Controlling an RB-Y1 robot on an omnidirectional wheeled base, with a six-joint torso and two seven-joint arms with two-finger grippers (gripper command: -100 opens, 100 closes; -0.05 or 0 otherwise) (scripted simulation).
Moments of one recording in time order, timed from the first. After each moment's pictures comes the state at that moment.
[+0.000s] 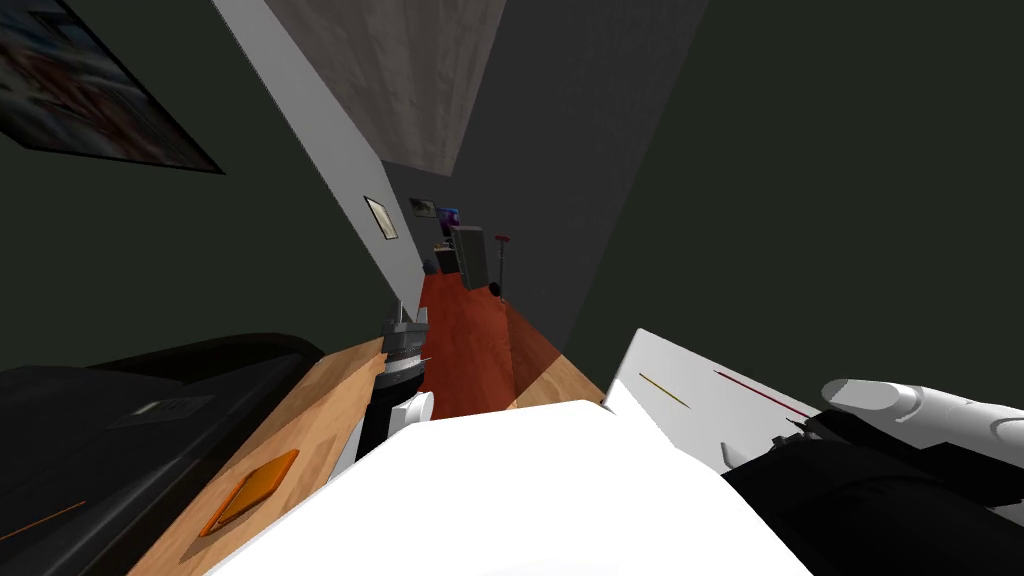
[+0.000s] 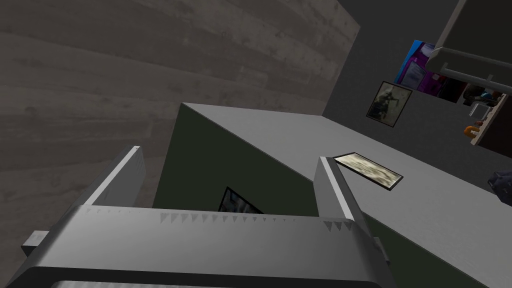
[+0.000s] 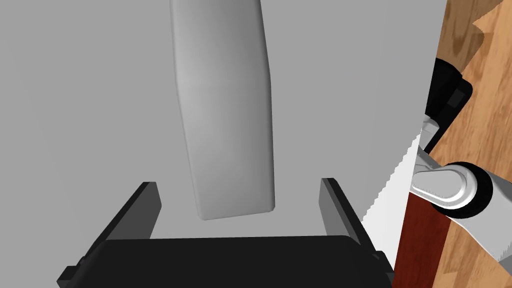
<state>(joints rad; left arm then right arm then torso) 0.47 -0.04 0.02 -2.24 -0.05 -0.48 0.12 0.45 -1.73 0.74 -0.99 0.68 -0.98 0.02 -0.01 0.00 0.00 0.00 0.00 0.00</state>
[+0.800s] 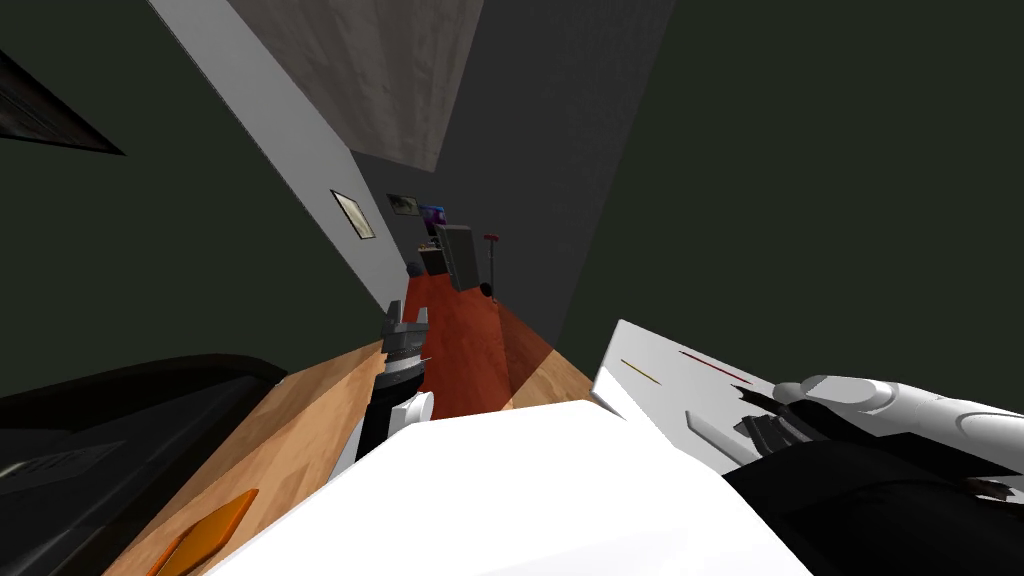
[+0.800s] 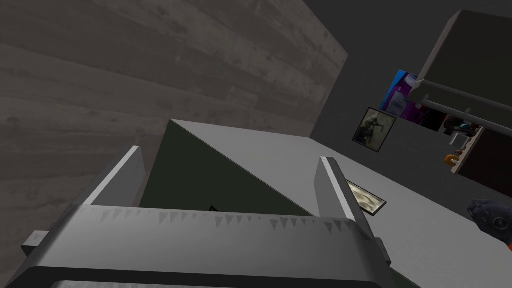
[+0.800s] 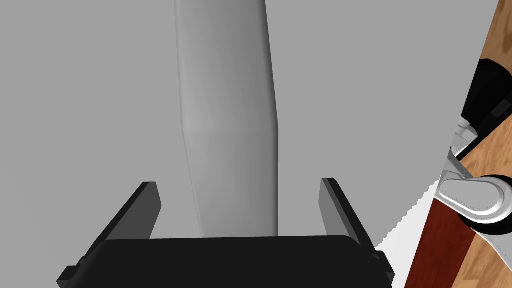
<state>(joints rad) 0.47 -0.04 0.02 -2.24 -0.05 -0.48 0.12 0.41 -1.71 0.74 -1.02 0.66 -0.85 0.12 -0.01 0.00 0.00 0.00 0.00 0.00</state>
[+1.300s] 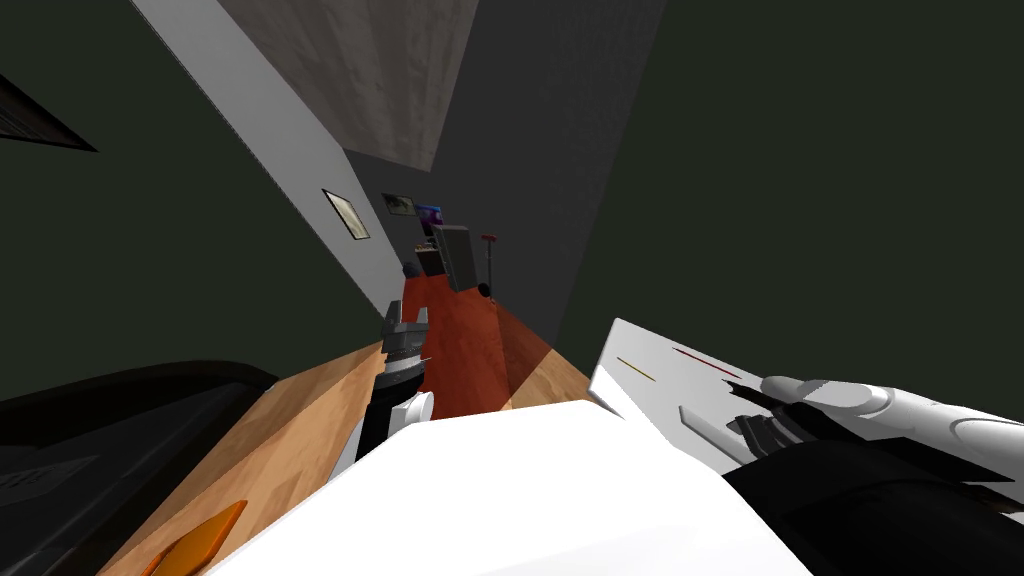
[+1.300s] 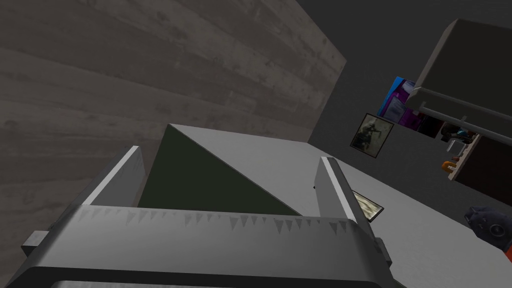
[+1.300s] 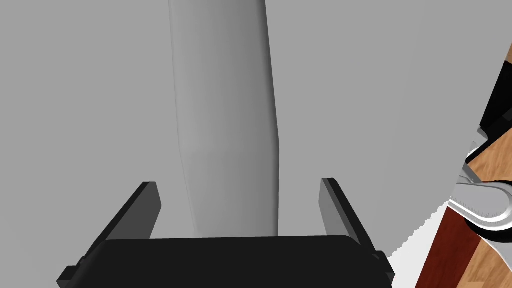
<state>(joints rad) 0.47 -0.04 0.02 -2.24 -0.05 -0.48 0.12 0.41 -1.69 0.74 -1.03 0.64 -0.79 0.15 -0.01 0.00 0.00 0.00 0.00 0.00</state>
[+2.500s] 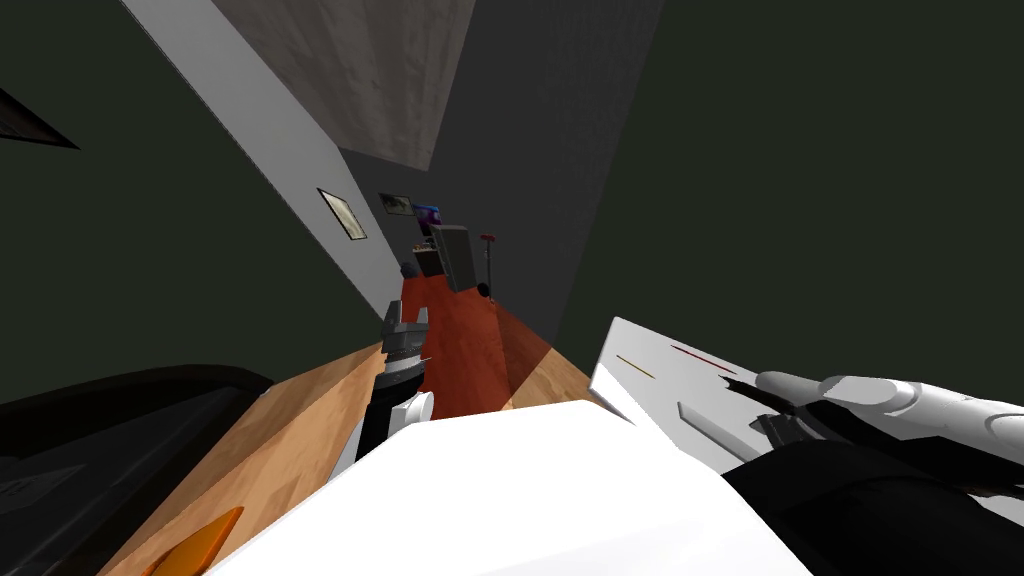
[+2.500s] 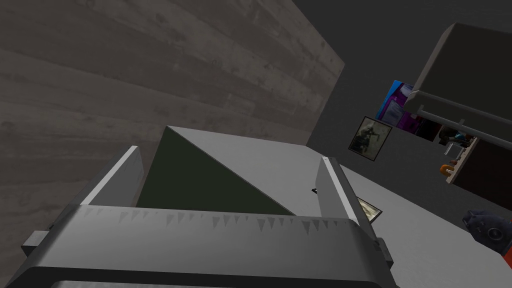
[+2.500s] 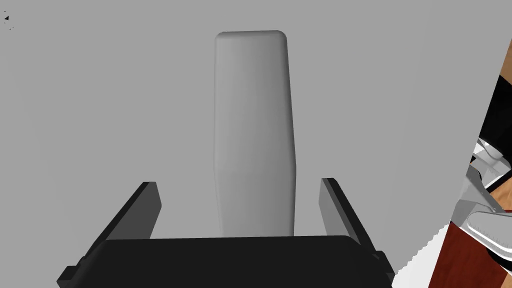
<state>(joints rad) 0.47 -0.04 0.02 -2.24 -0.05 -0.48 0.12 0.45 -1.74 0.73 -1.00 0.64 -0.77 0.17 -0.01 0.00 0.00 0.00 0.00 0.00</state>
